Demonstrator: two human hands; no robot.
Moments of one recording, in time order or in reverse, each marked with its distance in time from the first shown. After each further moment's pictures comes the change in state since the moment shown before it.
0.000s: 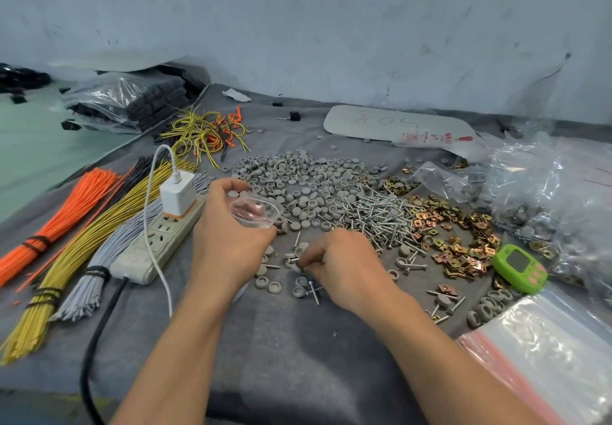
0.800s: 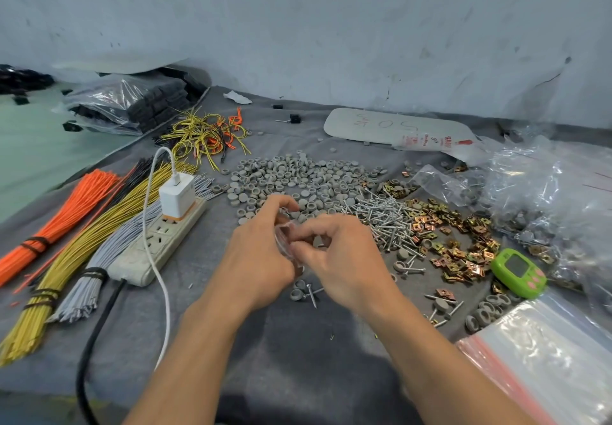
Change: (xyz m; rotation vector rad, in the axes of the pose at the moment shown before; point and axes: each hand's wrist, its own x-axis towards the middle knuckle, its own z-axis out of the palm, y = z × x) left_hand -0.011 0.004 0.013 0.240 -0.353 0.223; right_hand -0.010 -0.012 -0.011 0.524 0.226 -0.180
